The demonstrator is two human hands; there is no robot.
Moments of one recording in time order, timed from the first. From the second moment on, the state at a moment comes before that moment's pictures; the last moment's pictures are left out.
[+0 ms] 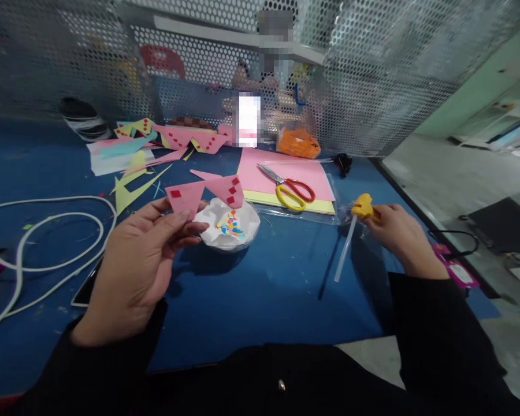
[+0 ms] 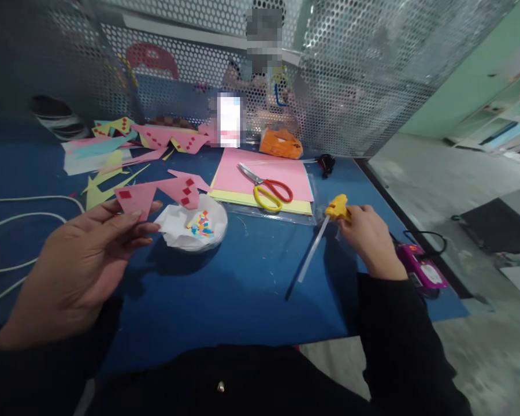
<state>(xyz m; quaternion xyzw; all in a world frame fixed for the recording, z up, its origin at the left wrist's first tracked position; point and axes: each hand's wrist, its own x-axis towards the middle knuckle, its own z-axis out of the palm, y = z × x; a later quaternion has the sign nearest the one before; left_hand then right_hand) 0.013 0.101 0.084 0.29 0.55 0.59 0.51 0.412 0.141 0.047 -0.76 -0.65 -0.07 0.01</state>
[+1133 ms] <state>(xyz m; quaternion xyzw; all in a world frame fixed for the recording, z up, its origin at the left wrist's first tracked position) 0.021 0.105 0.077 0.17 0.50 0.59 0.61 0.189 0.195 0.062 -0.19 -0.98 0.01 0.03</state>
